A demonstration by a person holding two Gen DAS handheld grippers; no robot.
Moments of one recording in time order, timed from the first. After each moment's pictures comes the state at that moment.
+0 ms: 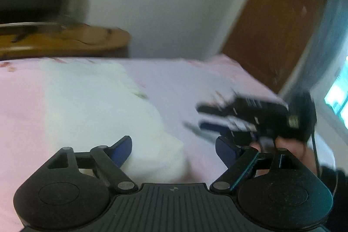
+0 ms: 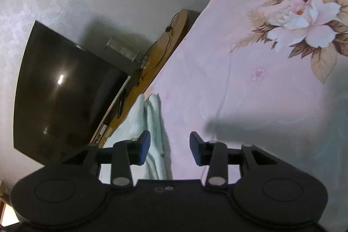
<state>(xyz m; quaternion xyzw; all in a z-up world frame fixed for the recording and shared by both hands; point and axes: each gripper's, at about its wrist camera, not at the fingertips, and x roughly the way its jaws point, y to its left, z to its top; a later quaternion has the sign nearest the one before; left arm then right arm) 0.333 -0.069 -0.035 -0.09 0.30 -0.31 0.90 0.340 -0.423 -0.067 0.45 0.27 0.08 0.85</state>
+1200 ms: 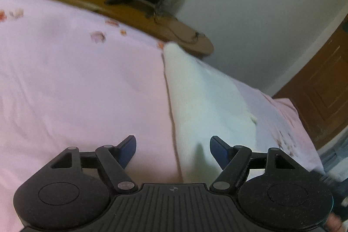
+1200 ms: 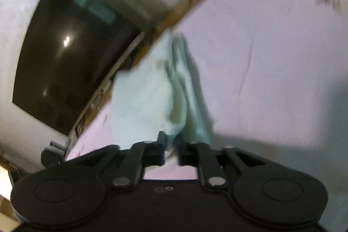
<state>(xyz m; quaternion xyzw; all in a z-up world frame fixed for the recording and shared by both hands) 0.351 0.032 -0.087 -0.23 0.35 -0.14 0.90 0.329 -0.347 -0.068 0.37 0.30 0.10 0.87</state>
